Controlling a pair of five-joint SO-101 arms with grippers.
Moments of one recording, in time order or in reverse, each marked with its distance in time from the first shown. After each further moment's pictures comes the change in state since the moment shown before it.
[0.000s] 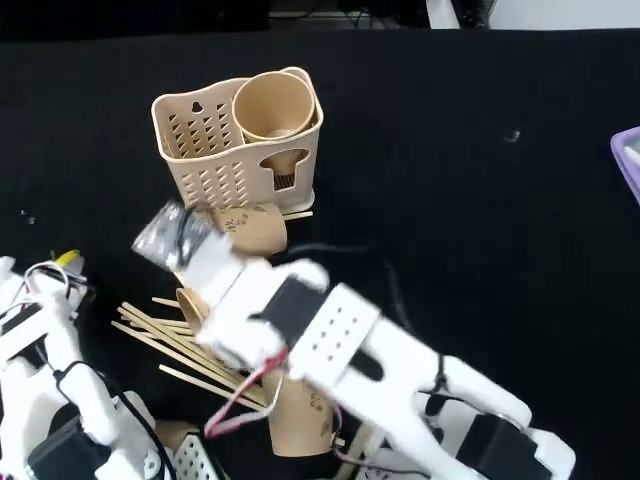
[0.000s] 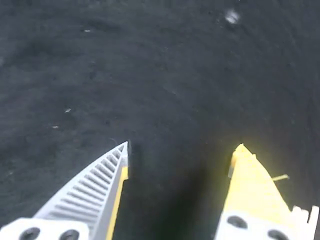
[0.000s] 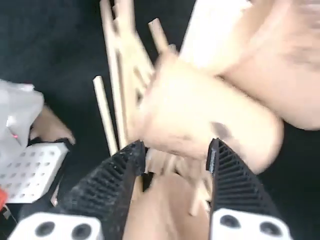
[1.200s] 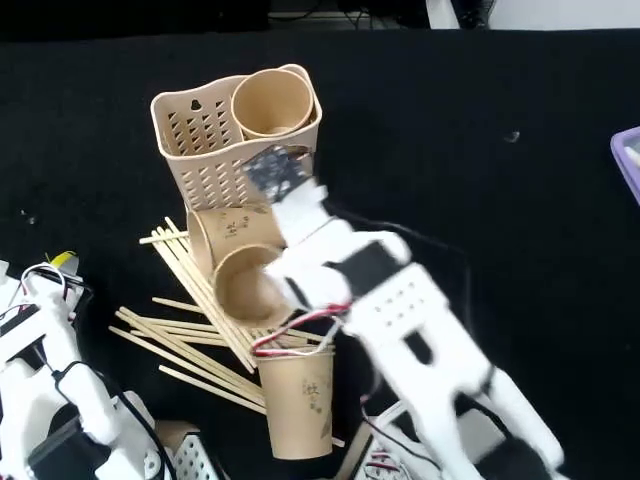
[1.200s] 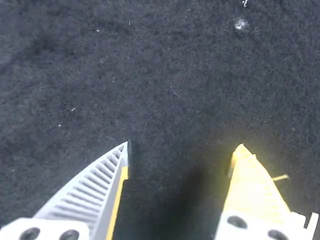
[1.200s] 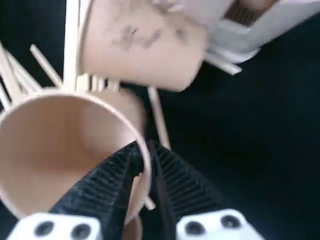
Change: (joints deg) left arm -0.5 0.0 0.0 0.0 1.7; right arm 26.6 -11.4 3.5 0.5 5.2
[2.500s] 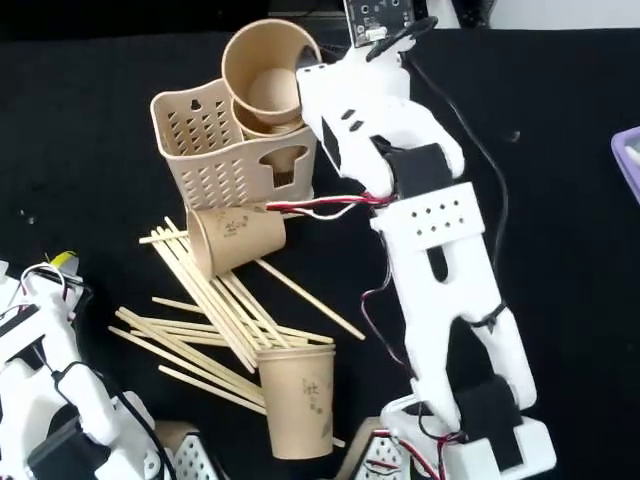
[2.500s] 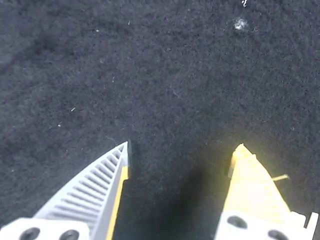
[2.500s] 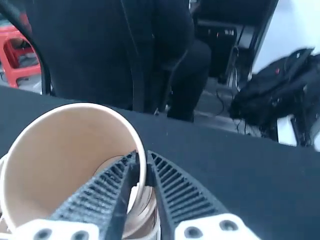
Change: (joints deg) left arm 0.0 0.0 0.0 0.0 0.0; right arm 14.7 23.0 -35.2 -25.0 -4.8
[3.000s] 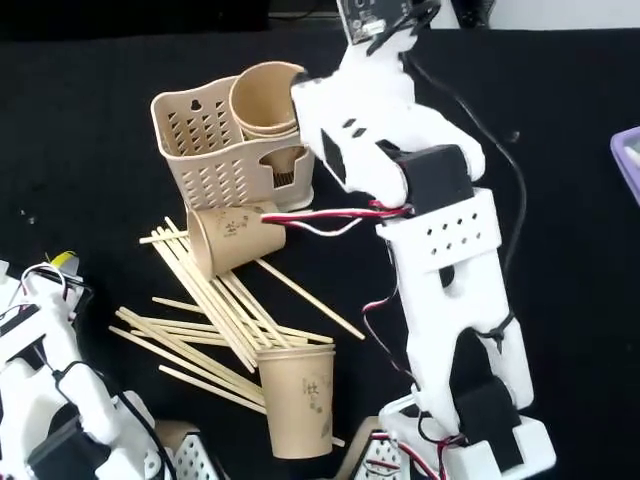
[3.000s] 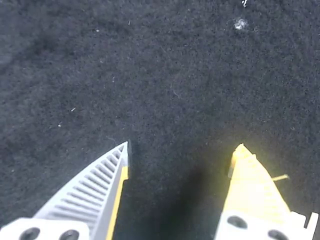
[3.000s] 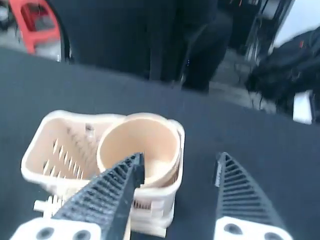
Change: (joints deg) left arm 0.0 0.0 0.0 0.0 0.0; right arm -3.3 -0.1 -15.1 25.8 -0.2
